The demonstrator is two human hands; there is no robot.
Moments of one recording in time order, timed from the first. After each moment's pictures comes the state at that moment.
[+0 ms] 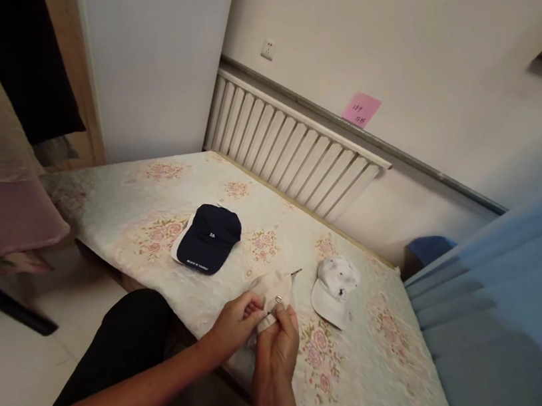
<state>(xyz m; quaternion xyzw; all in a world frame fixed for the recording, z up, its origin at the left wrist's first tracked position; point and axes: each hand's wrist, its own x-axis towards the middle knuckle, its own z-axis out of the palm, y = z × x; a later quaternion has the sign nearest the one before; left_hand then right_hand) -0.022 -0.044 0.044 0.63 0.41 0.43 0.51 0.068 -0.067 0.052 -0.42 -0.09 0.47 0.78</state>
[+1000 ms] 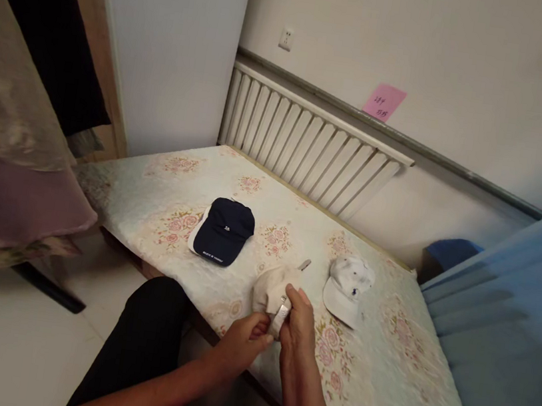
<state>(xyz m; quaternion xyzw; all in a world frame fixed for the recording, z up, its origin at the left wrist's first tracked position) -0.031 -0.075 0.018 0.63 0.37 0.37 0.58 0.082 -0.045 0.063 -0.49 -0.21 0.52 0.67</state>
